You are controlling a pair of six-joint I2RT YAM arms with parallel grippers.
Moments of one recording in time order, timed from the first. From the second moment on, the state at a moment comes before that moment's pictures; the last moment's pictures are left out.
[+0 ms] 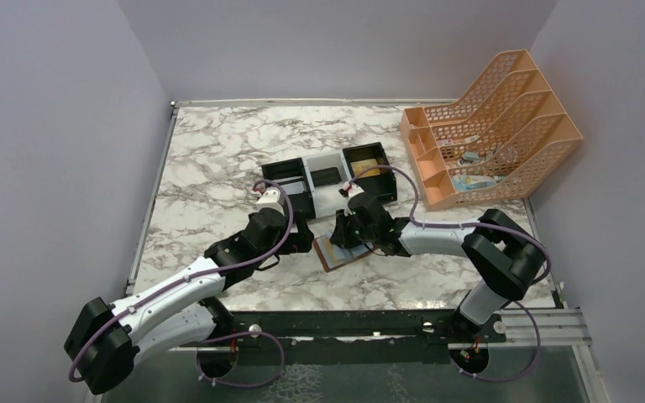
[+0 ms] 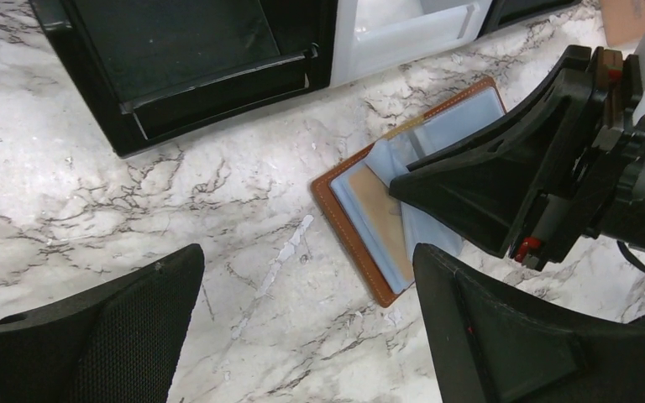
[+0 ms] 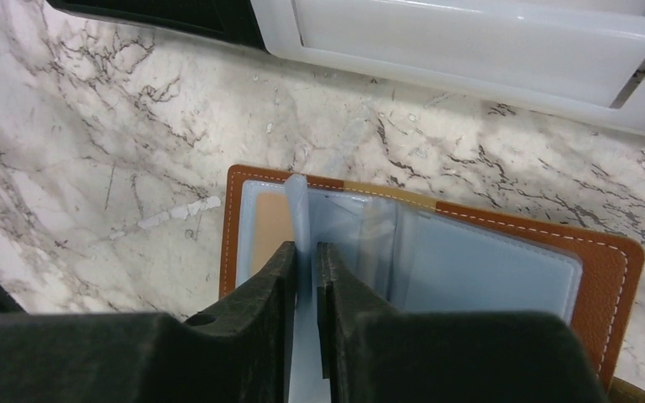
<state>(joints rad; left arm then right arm) -0.79 0.91 0.51 -0.24 -0.25 -0.69 0.86 1.65 0.76 0.16 -0.03 0.50</state>
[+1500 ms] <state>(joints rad) -0.85 1.46 0.50 0.40 0.22 -0.66 0.71 1.56 0.53 0.50 -0.29 0.80</state>
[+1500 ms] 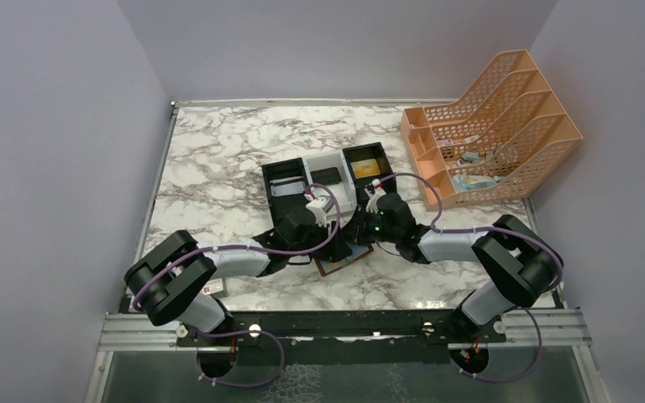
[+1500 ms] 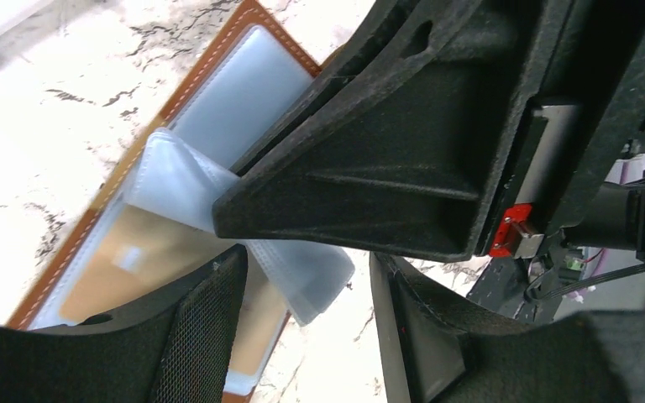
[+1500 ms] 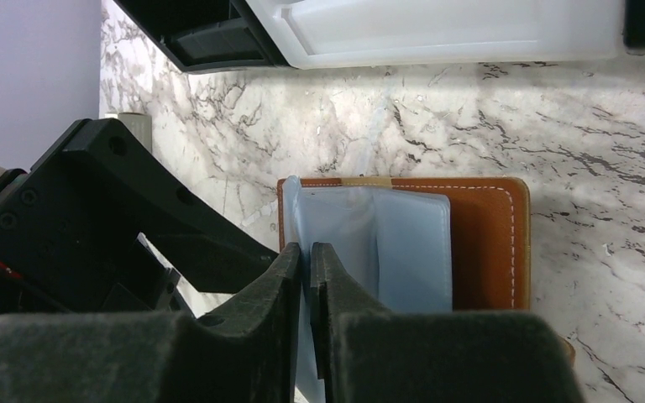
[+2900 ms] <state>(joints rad) -0.91 1.20 0.55 0.26 0.02 -0.71 0.68 1.23 0.56 0.12 -0.11 0.48</state>
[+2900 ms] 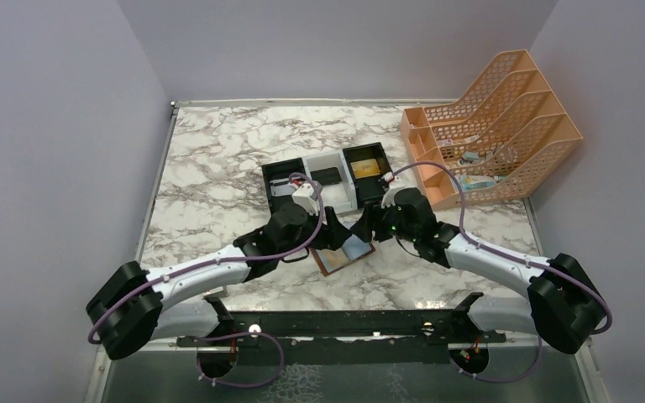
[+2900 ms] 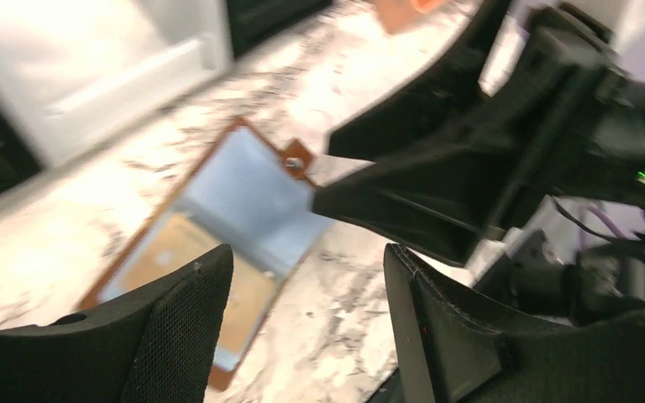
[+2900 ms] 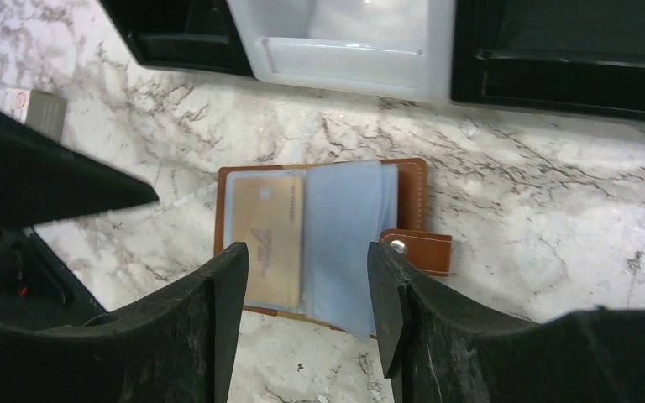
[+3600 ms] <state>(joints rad) -0.90 0.67 0.48 -0.24 -0.49 -0.82 0.93 1.54 0.81 0.02 -0.03 0.32</state>
